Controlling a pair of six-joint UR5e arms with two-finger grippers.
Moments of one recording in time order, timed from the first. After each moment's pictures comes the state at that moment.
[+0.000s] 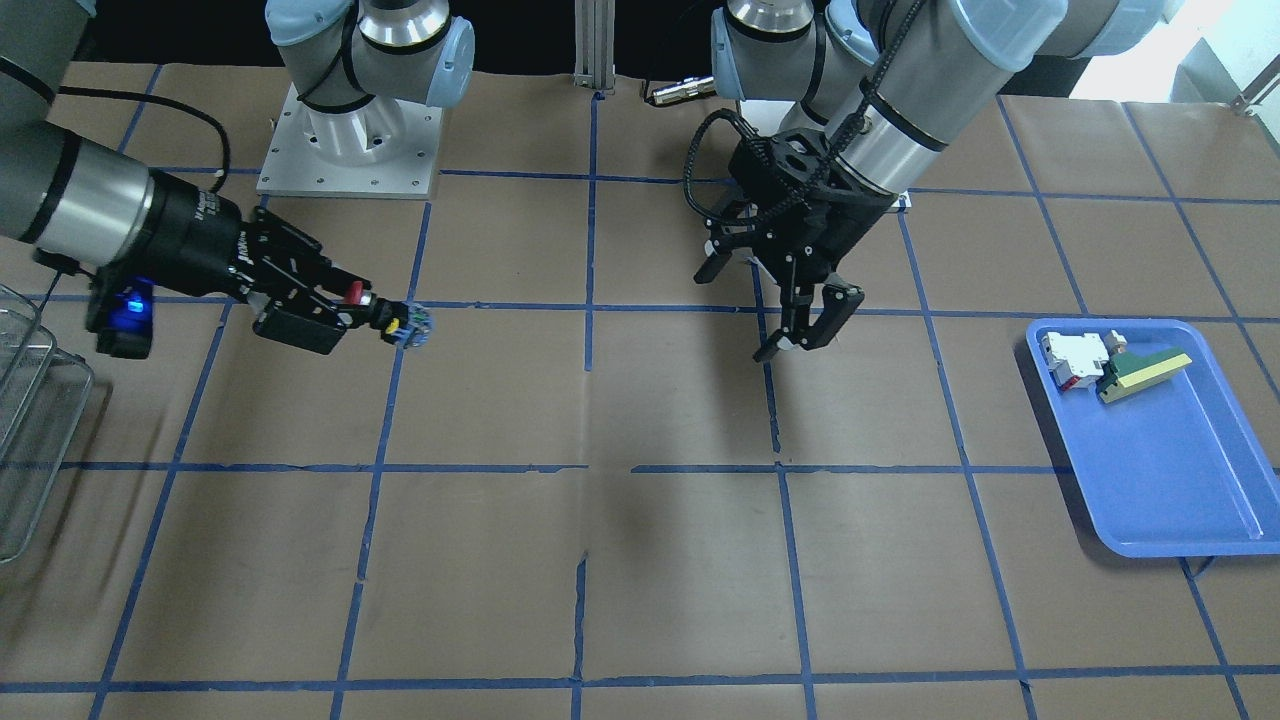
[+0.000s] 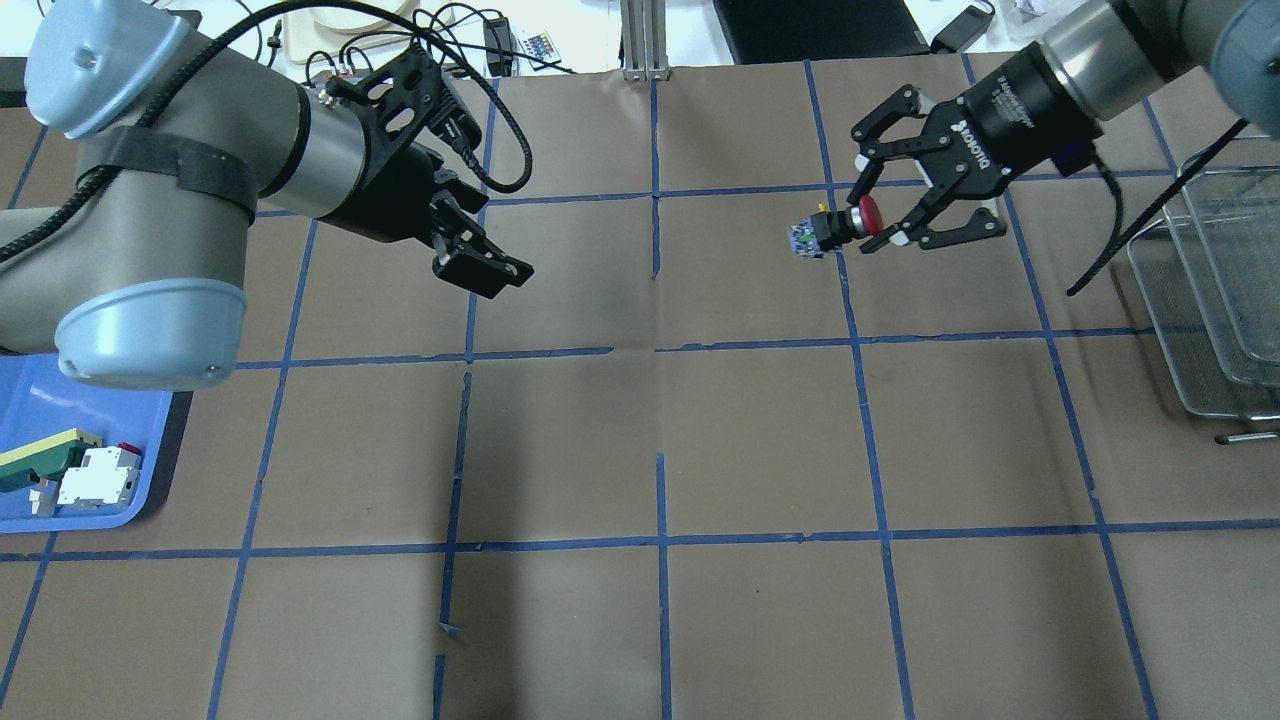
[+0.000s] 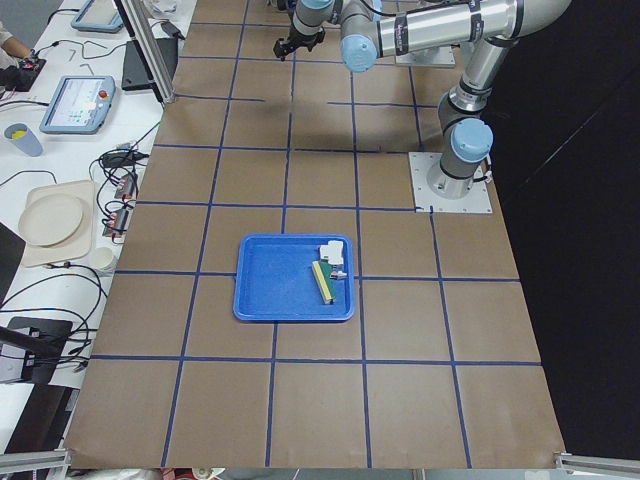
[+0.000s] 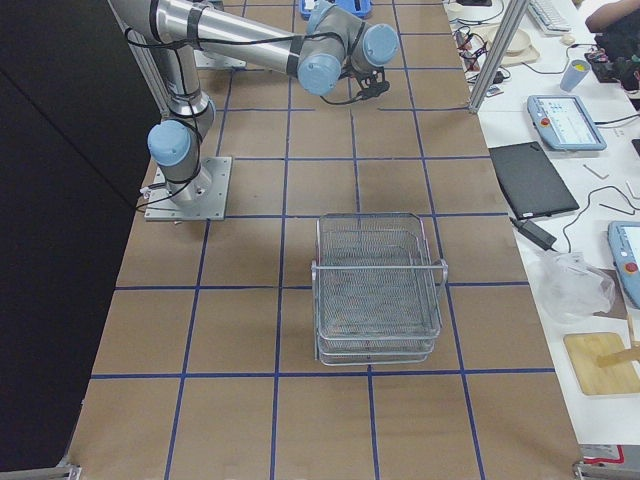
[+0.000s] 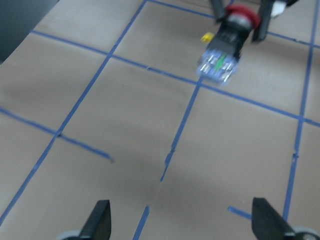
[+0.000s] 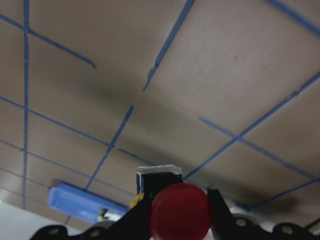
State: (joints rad) left arm -1.55 -1.55 -1.85 -1.08 1.15 0.97; right arm 1.33 -1.44 1.56 -1.38 -1.01 0.63
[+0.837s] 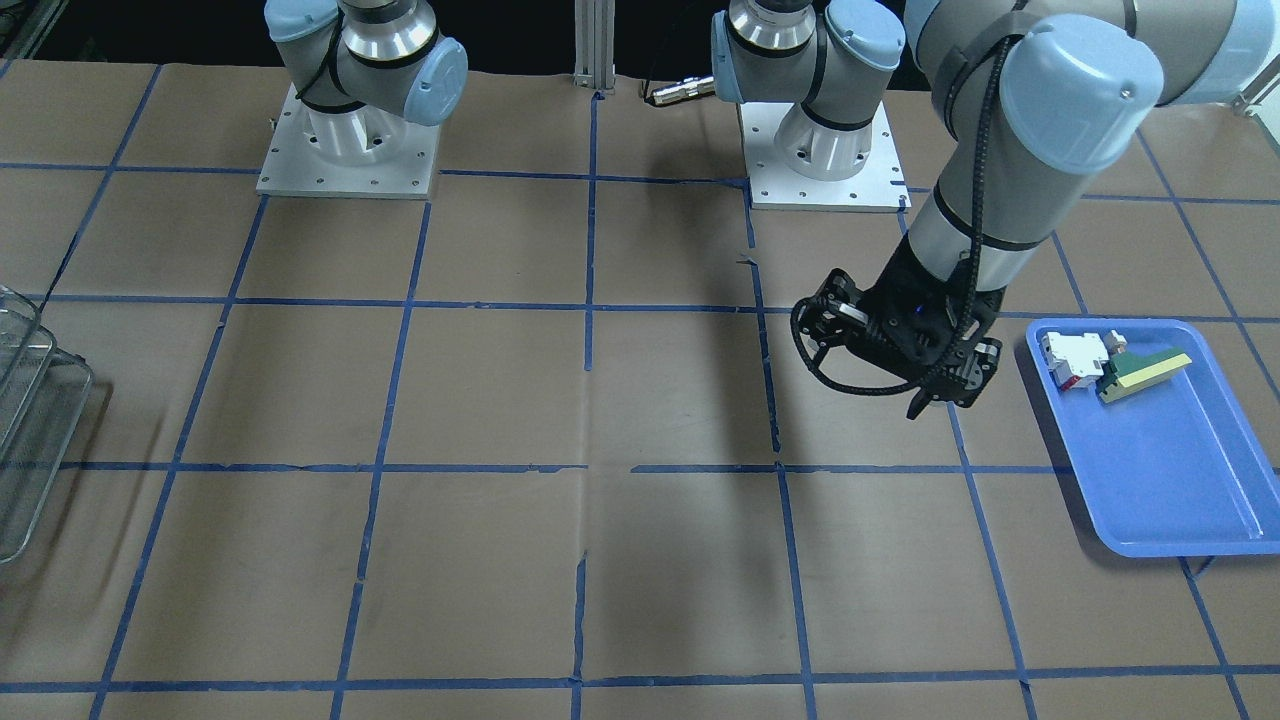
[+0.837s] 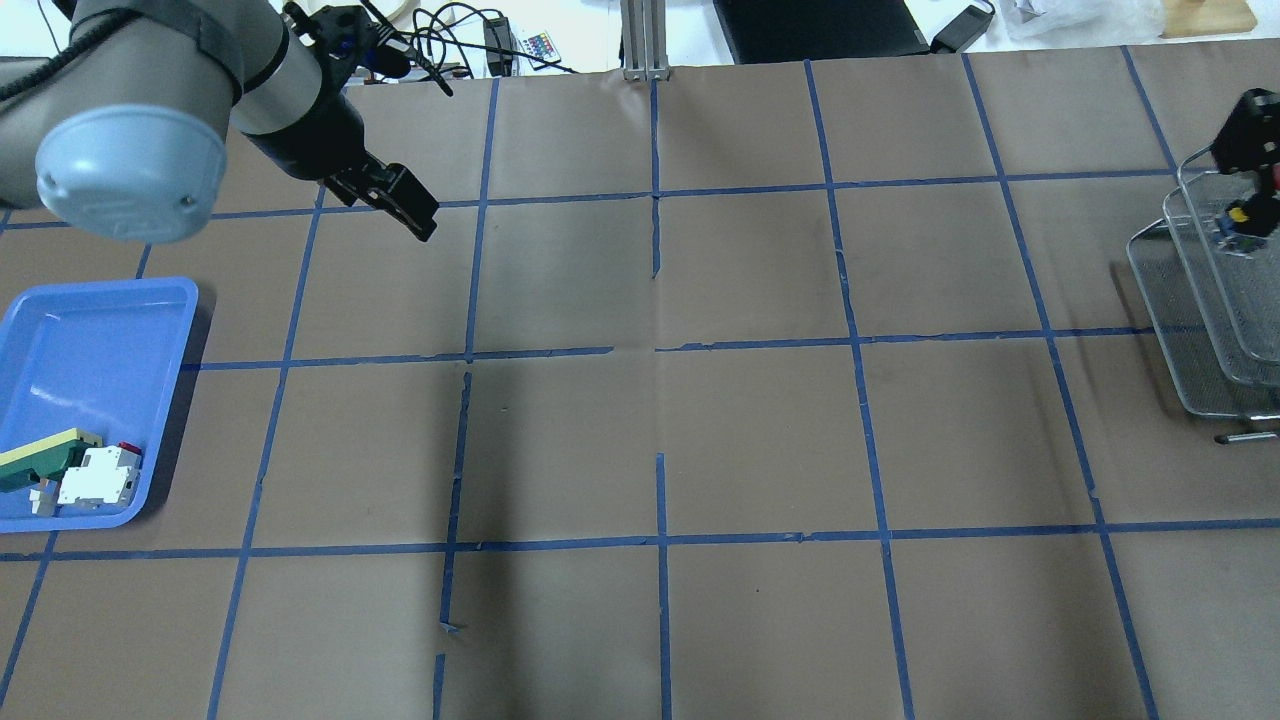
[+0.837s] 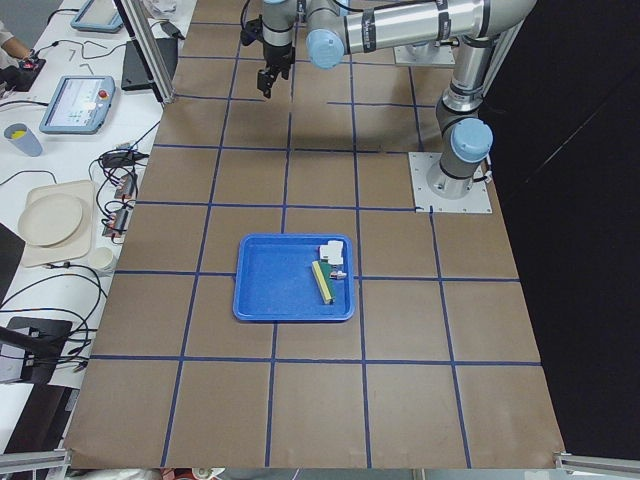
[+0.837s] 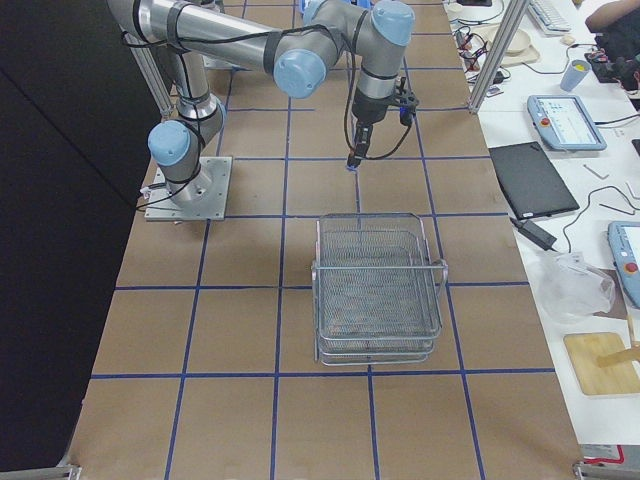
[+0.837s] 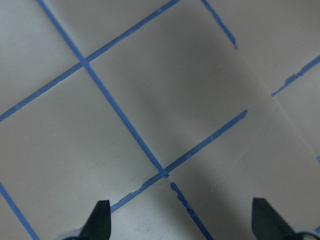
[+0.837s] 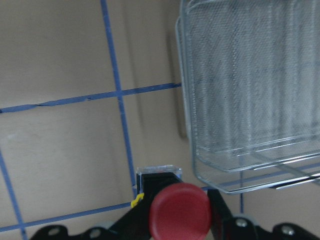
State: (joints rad) left arm -1.53 -1.75 -1.53 -1.37 1.52 0.52; right arm 1.10 -1.45 1.44 -1.57 -1.77 -0.39
